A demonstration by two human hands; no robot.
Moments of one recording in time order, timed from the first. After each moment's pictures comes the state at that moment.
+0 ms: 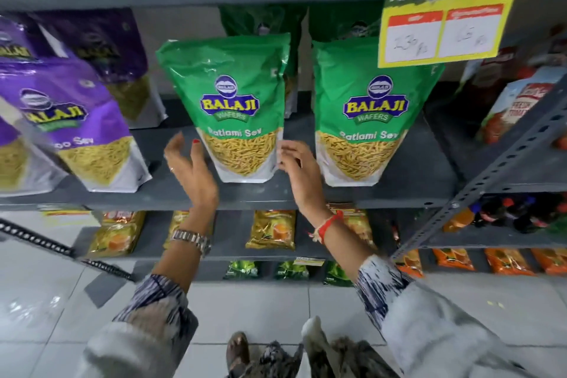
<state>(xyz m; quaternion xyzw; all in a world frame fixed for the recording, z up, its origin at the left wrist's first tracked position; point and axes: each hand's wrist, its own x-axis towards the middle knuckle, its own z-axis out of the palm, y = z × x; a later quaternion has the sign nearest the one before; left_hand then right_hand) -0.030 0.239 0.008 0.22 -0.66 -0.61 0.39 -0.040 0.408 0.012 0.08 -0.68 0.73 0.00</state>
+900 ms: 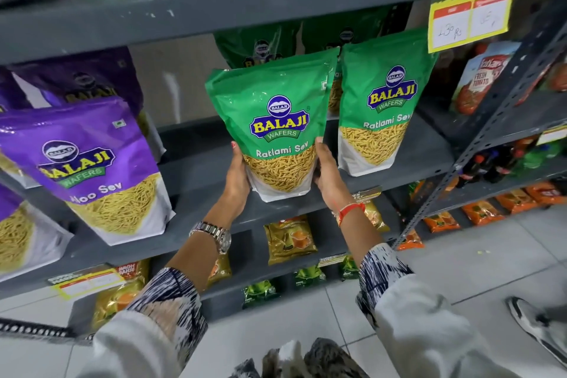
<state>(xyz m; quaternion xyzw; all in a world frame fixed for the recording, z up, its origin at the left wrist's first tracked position) -0.057 0.197 0.021 -0.01 -0.60 -0.79 -0.07 -0.059 0.360 -0.009 -0.12 -0.59 0.80 0.01</state>
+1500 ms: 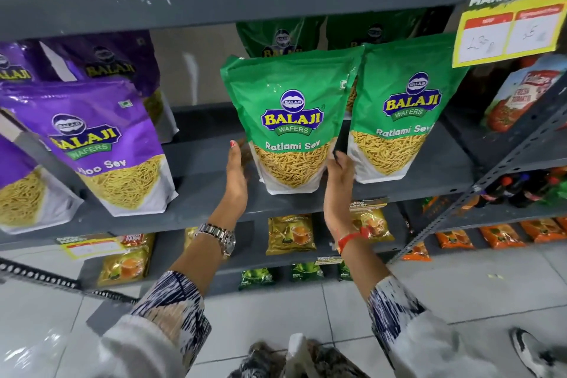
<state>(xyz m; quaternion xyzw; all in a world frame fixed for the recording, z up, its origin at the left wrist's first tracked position) -0.054 0.208 0.010 0.15 -0.60 -0.78 0.04 -0.033 0.367 -0.017 -0.14 -0.61 0.77 0.14</state>
